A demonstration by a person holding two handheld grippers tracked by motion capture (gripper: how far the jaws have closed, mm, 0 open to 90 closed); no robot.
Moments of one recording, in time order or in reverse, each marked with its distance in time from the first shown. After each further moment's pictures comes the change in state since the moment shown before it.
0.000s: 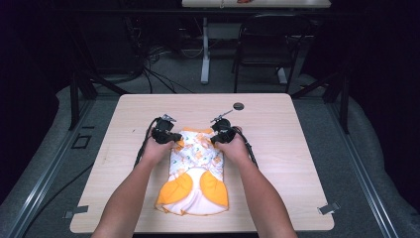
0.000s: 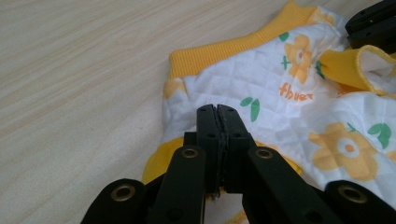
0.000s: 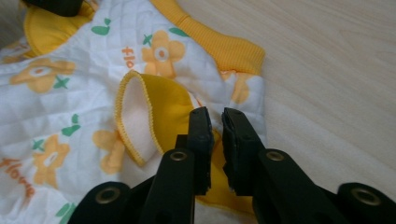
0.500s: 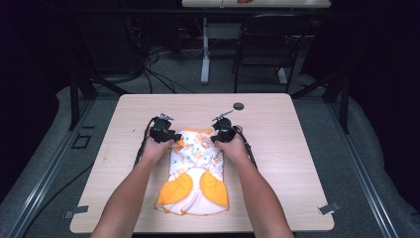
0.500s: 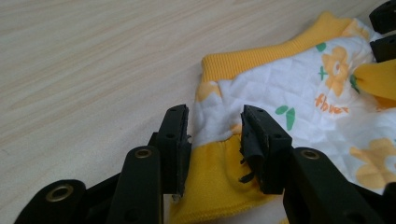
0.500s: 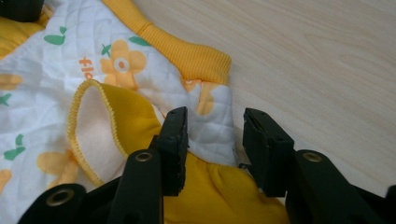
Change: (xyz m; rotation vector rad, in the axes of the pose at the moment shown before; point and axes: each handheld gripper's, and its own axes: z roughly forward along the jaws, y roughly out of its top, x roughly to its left) left arm 0.009 -0.003 0.006 -0.015 0.049 -0.043; right arm -0.009 -0.001 0.007 -0.016 -0.064 0.021
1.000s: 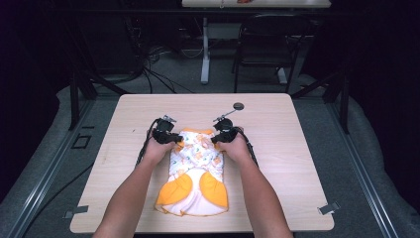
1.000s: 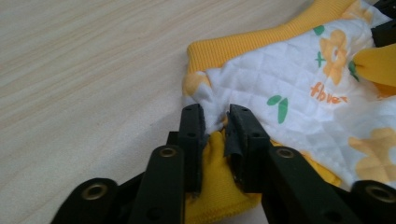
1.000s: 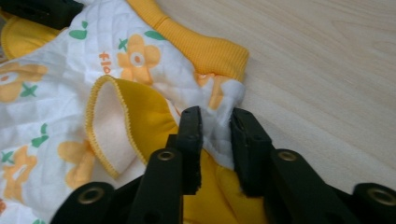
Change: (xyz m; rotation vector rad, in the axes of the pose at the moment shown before) left arm -0.005 0.000 0.005 0.044 -0.031 0.030; right arm -0.004 -0.003 -0.001 0.024 0.096 0.010
